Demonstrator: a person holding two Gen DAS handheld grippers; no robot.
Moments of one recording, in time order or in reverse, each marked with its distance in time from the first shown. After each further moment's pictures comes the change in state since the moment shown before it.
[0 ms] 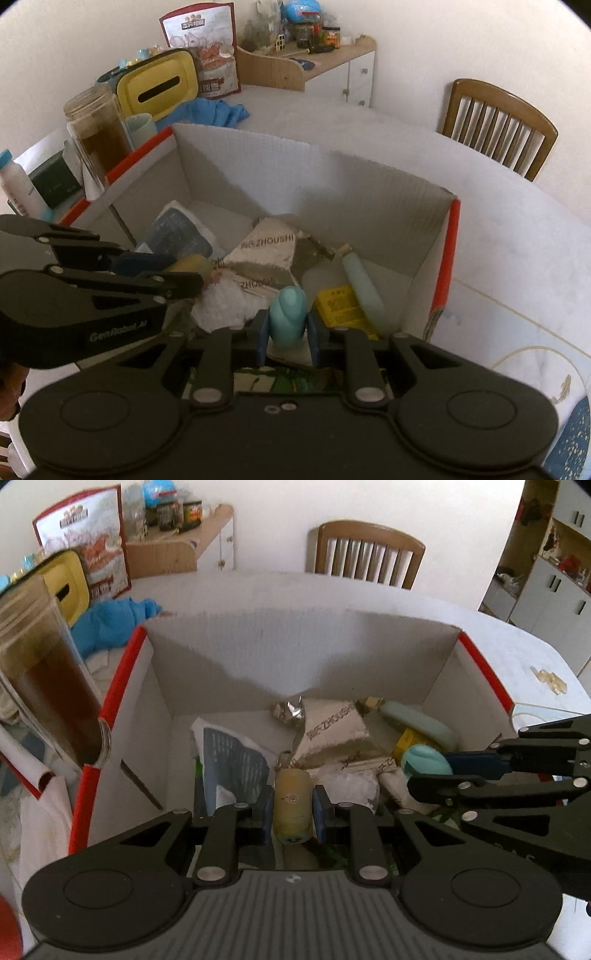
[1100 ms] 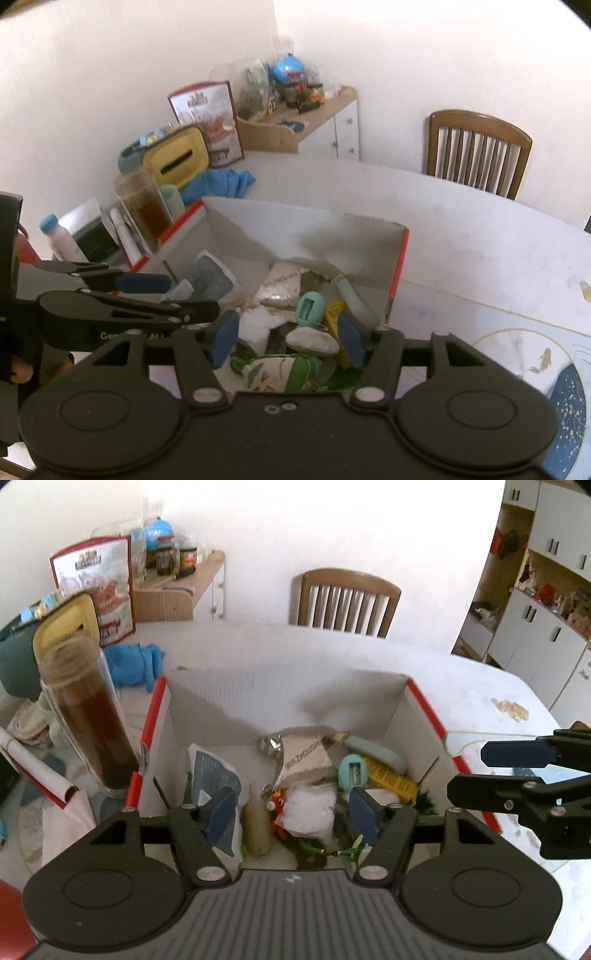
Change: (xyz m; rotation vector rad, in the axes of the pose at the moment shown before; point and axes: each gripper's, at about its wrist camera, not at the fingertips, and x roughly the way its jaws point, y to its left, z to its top) left arm -0.078 -0.006 -0.011 0.007 -0.164 -0.051; right arm -0.103 -0.005 -0.022 0.107 -0.211 0.052
